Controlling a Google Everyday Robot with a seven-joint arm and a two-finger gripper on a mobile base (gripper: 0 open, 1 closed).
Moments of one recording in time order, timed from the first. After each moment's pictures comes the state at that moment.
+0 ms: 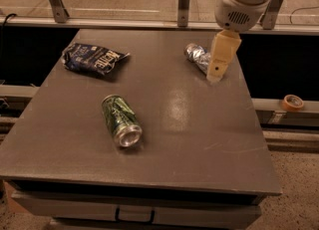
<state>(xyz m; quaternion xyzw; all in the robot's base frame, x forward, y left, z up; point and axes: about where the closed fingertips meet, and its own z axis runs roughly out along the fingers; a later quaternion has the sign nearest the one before) 0.571 -0.148 0.966 -0.60 0.78 -0.10 0.17</state>
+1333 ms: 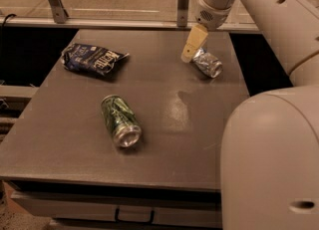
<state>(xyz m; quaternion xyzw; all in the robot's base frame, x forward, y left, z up) 0.722 -0.137 0.887 -0.47 0.87 -0.01 0.16</state>
